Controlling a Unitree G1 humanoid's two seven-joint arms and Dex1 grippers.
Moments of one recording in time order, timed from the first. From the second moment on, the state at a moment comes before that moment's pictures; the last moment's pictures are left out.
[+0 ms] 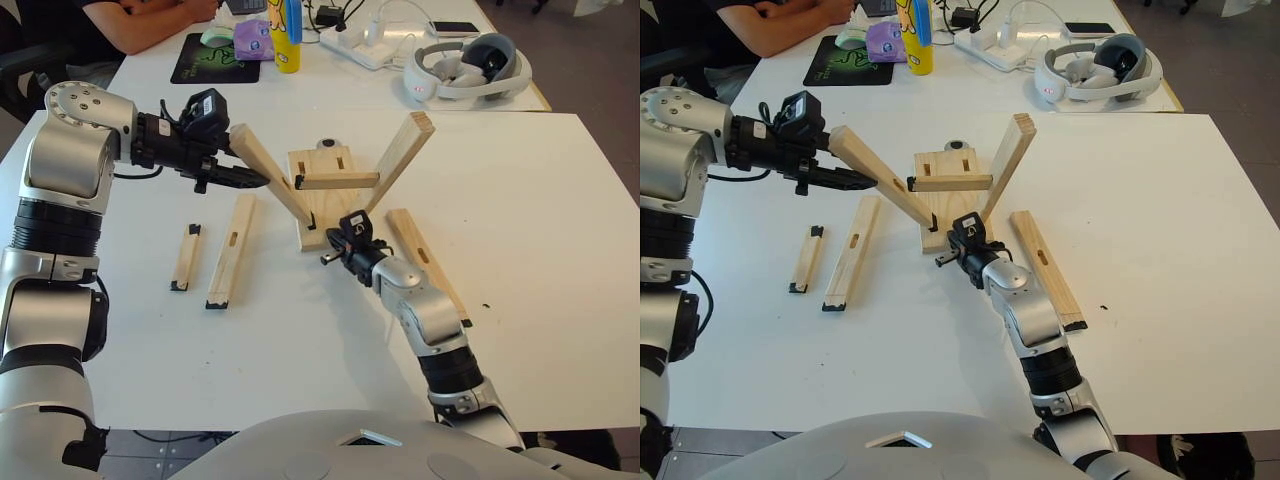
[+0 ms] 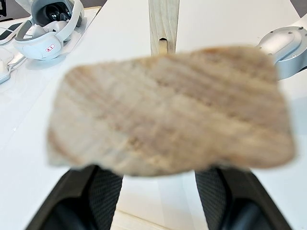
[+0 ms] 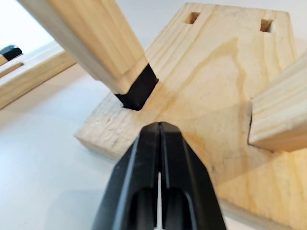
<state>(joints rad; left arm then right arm) -0.84 0.73 -0.20 0.28 -0.22 0.45 -1.43 -0.17 -0.06 0.28 -0.11 0.09 0.68 0.23</state>
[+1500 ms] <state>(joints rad) -0.88 0.59 -0.31 0.28 -0.16 0.40 -1.33 -0.17 -0.04 0.29 -0.10 0.09 0.69 0.23</state>
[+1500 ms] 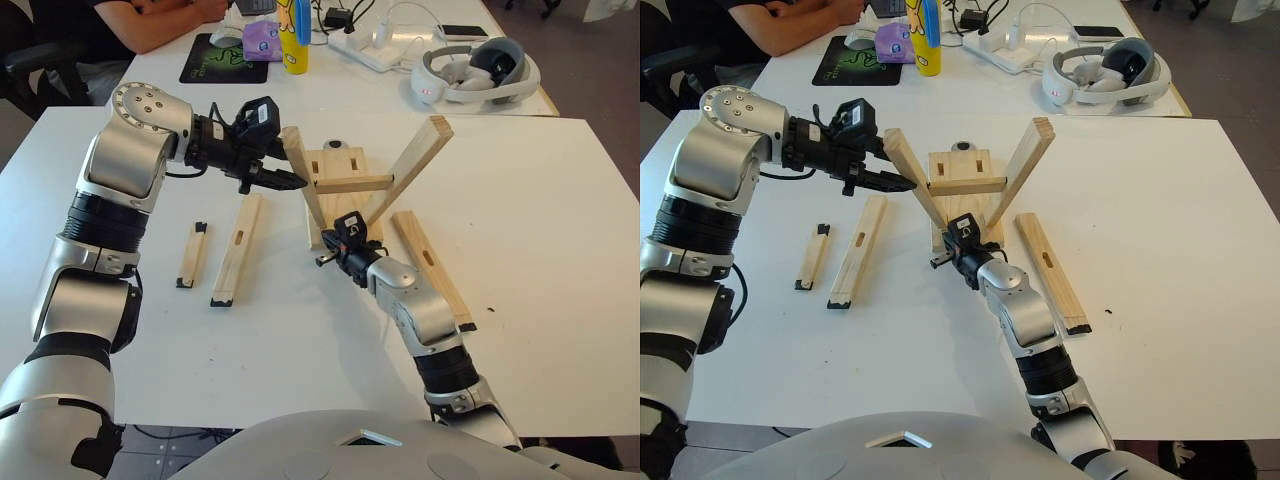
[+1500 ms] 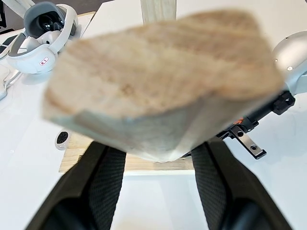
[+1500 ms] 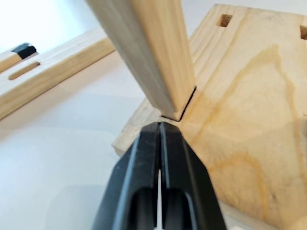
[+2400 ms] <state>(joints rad) -0.80 0.58 -0.25 0.33 -0.18 0.40 -1.29 -0.21 0.00 0.22 0.08 0.04 0.48 0.17</state>
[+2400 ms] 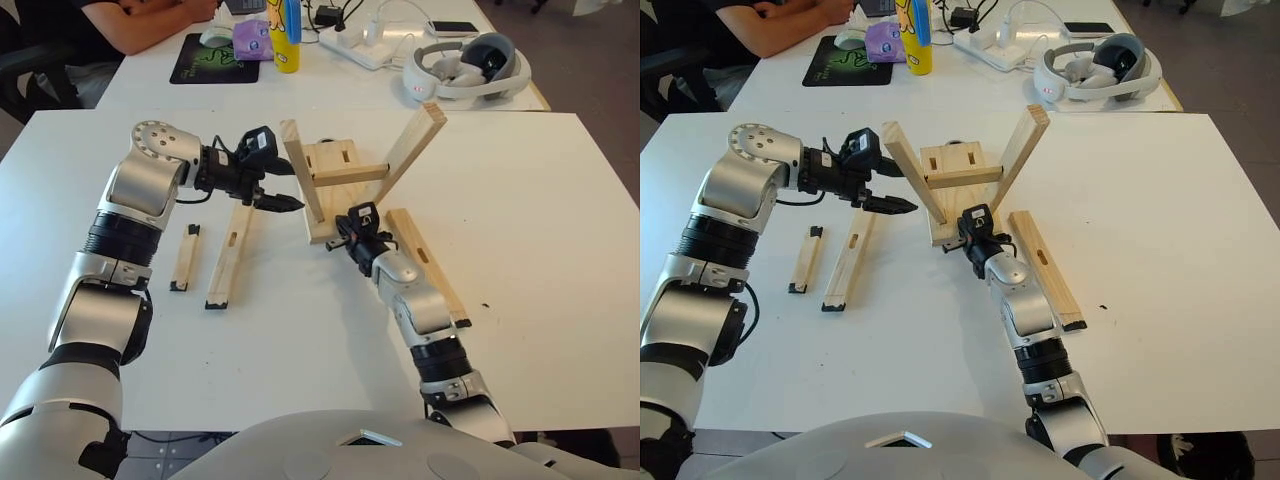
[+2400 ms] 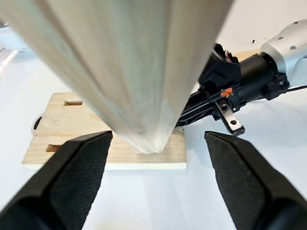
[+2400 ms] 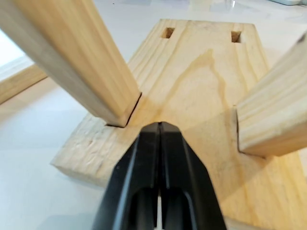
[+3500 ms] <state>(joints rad) -0.99 0.25 0.27 -0.08 -0.71 0.64 -0.49 -0.21 0.01 0.22 0.10 0.01 0.46 0.17</state>
